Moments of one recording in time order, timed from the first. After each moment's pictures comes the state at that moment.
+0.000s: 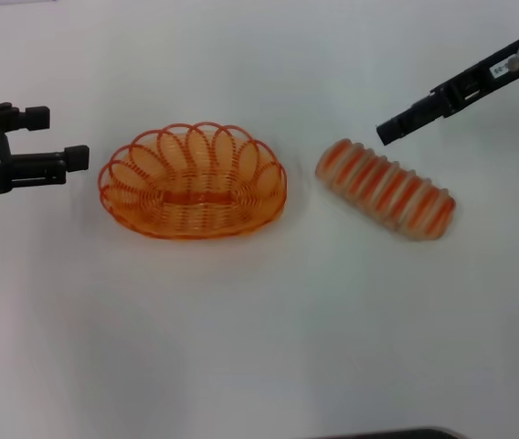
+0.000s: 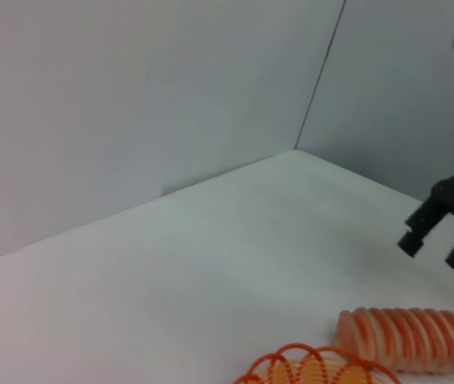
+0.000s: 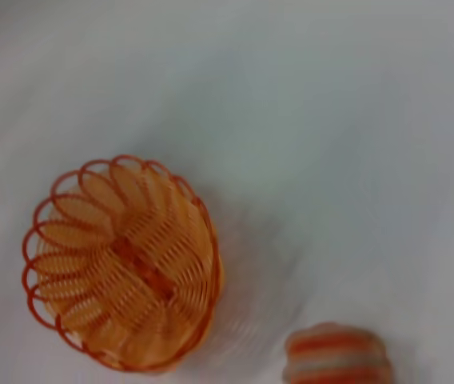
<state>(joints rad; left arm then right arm) -0.41 -2.13 0.59 1.12 2.14 1.72 -1.69 0.83 2.03 -0.65 -0.95 -2.66 -1.72 2.25</state>
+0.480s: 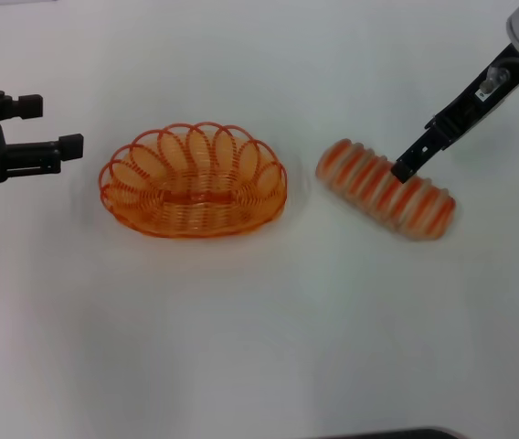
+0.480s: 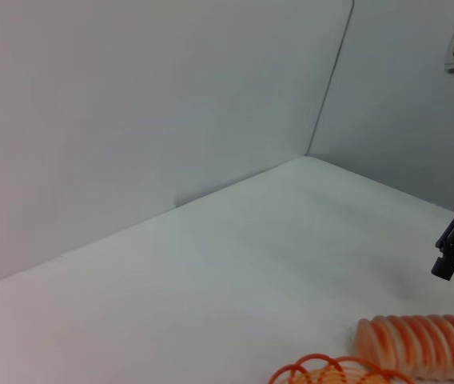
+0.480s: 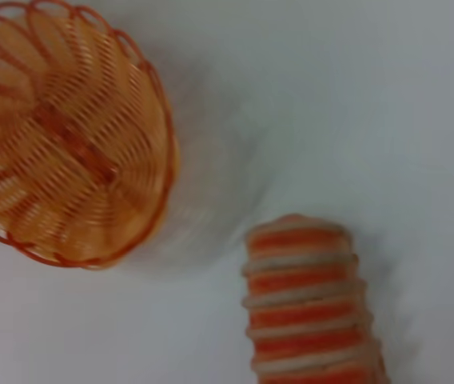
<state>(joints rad) -0.42 -2.12 0.58 1.13 2.13 1.70 -1.67 0.94 2.08 -0.79 -0.95 -2.92 -1.75 2.39</state>
